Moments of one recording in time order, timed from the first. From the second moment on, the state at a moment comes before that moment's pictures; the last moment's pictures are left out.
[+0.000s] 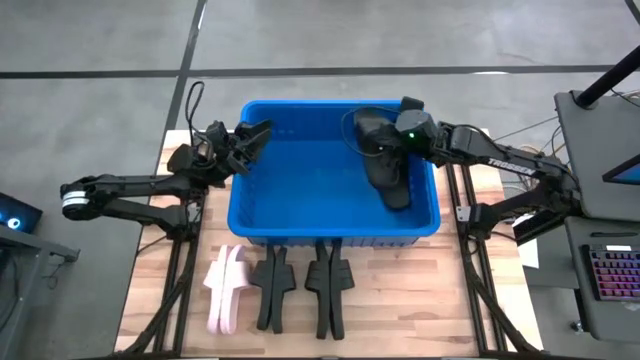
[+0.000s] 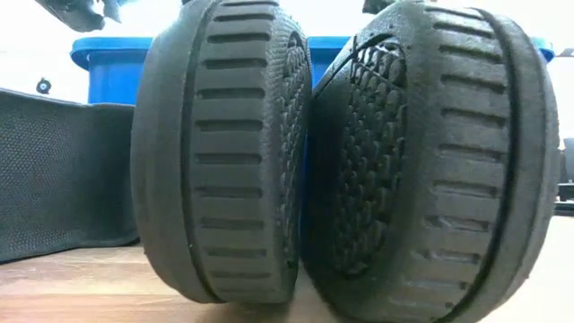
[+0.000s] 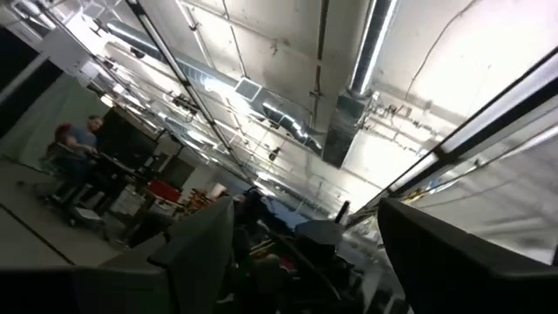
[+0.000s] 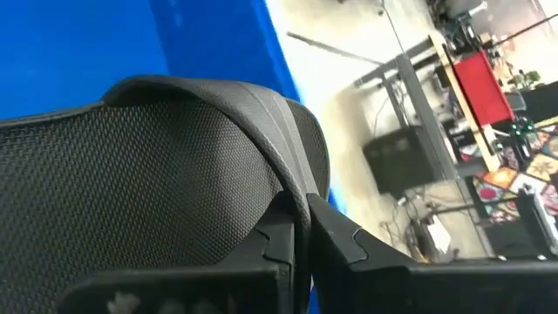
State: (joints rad) left arm 0.26 1.01 0.63 0.99 -0.16 -0.53; right arm -0.35 1.26 1.23 -0.59 0.53 -0.54
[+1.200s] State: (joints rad) left arm 0.27 1.02 0.63 0.98 -0.20 -0.46; right arm -0.55 1.31 0.86 -0.46 0.44 -0.74
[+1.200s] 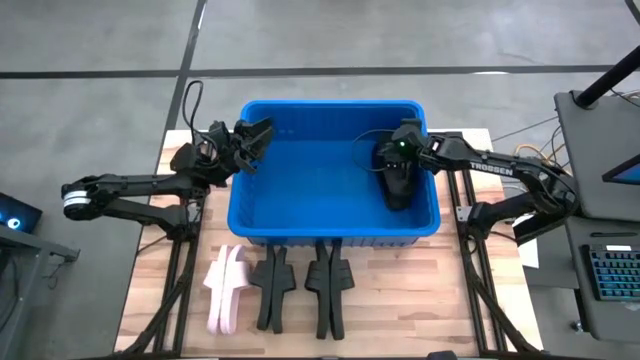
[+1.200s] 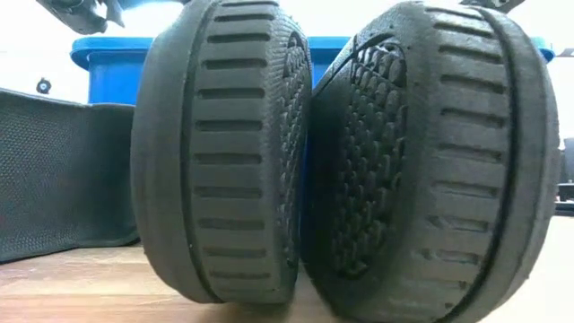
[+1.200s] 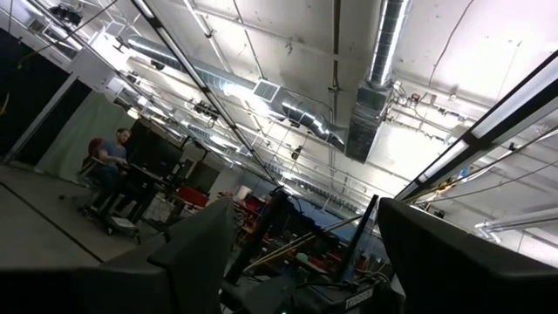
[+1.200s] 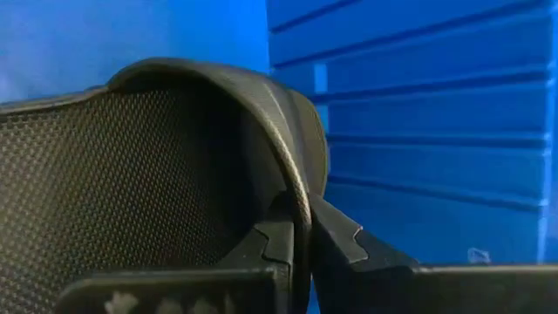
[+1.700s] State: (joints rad) left arm 0.27 1.02 0.63 0.98 -0.20 -0.47; right arm -0.56 1.33 0.86 -0.47 0.49 -0.72
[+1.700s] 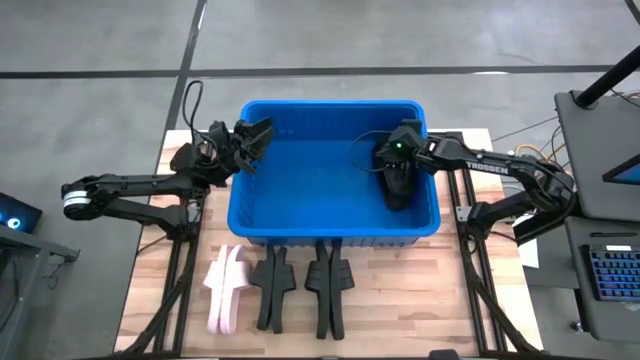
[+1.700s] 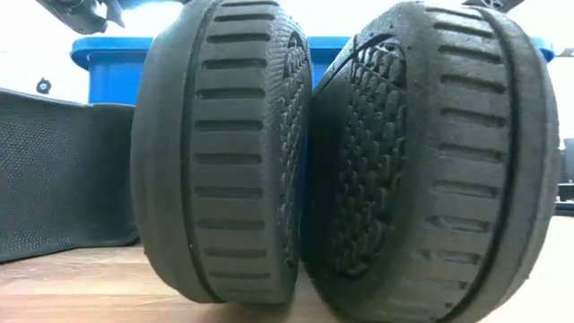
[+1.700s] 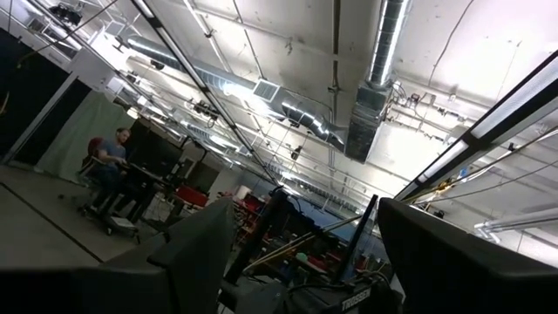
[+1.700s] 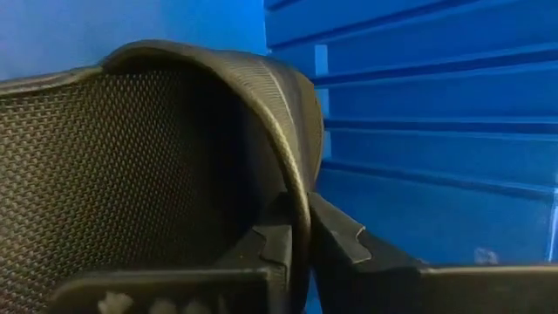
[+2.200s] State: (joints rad) left arm 0.27 1.02 0.63 0.98 -0.20 -0.46; right arm -0.56 1.32 0.87 -0.60 0.49 -0.69
